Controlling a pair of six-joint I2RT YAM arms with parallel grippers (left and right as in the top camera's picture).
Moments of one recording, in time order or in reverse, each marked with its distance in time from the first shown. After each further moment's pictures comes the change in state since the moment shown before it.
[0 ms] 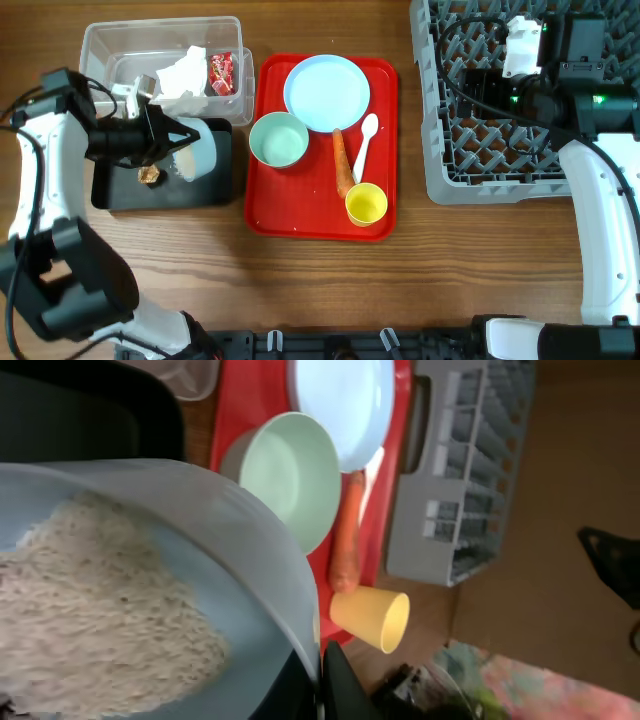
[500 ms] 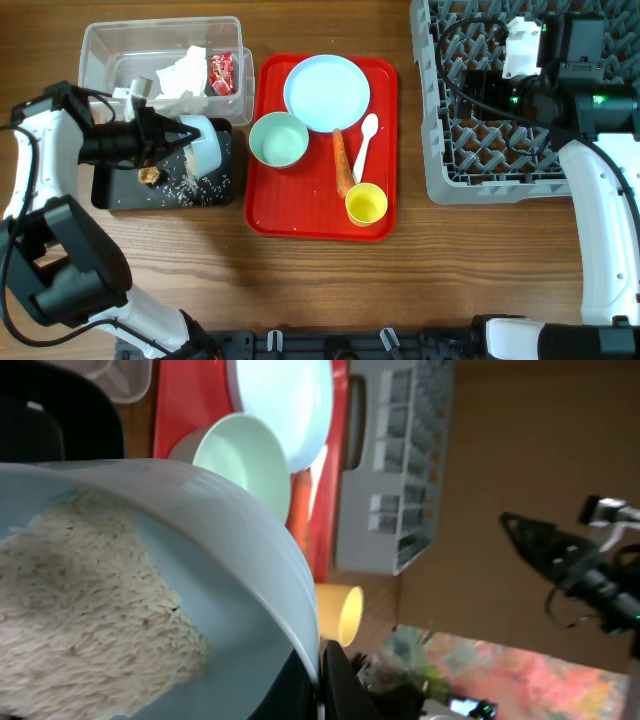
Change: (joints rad) left arm 0.055 0.079 0.000 -0.068 0.181 0.135; right arm 0.000 0.000 0.000 -0.009 0.000 0.000
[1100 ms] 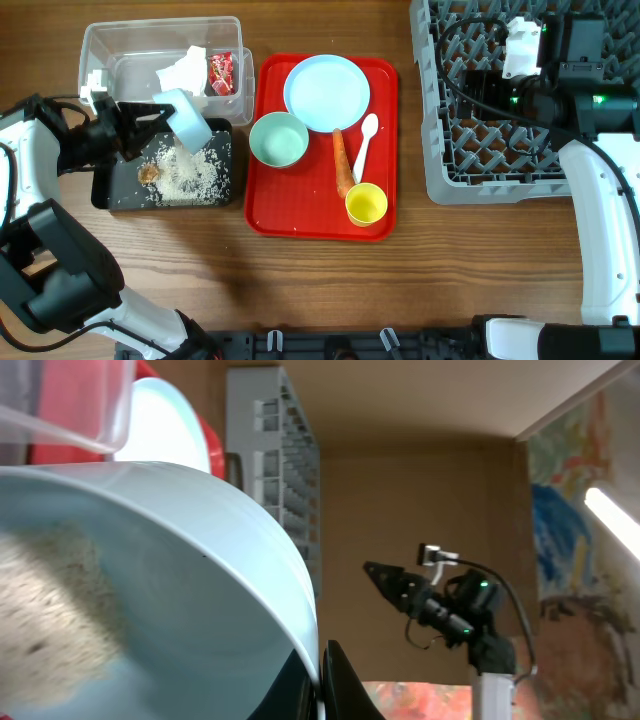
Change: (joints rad) left arm 0.100 0.000 0.000 -0.020 0.335 0.001; right arm 0.000 0.000 0.000 0.000 0.000 0.000
